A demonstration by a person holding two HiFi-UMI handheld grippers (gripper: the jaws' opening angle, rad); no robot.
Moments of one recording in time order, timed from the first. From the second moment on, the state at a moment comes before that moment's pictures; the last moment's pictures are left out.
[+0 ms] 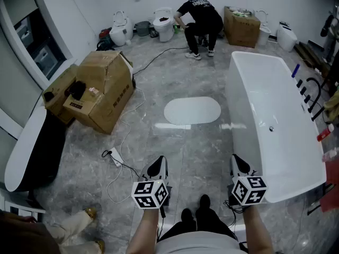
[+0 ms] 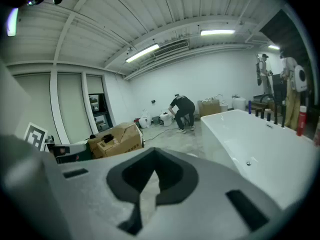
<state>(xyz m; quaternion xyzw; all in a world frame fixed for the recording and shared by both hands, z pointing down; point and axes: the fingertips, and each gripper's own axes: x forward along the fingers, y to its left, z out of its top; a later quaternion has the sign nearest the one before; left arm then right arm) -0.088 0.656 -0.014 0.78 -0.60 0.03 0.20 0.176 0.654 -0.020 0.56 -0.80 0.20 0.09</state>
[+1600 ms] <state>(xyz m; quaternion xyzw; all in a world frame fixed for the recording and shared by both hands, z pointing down) -0.075 0.386 -0.004 0.74 -0.64 0.04 0.20 0.251 0.382 0.006 0.59 -0.77 0.22 0.11</state>
